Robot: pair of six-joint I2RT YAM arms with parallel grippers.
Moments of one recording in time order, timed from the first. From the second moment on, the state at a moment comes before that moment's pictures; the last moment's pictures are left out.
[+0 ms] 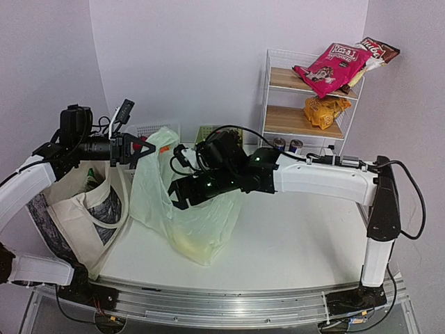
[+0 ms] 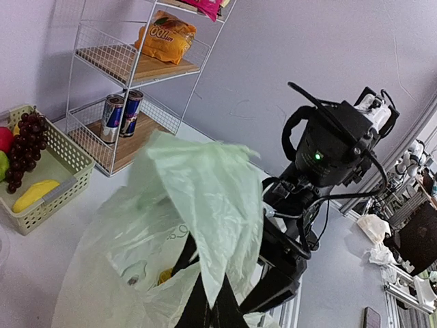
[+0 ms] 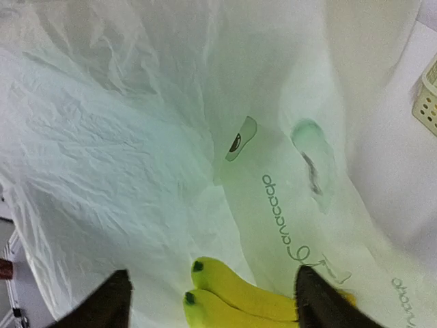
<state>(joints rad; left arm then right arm) -0.32 1.12 1.06 -0.24 1.01 -0.14 1.10 1.96 1.73 -0.40 -0.12 0.43</state>
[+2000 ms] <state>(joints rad) -0.30 1.21 0.89 -0.42 0.89 0.28 0.64 3.00 2.80 -0.12 0.49 0.54</state>
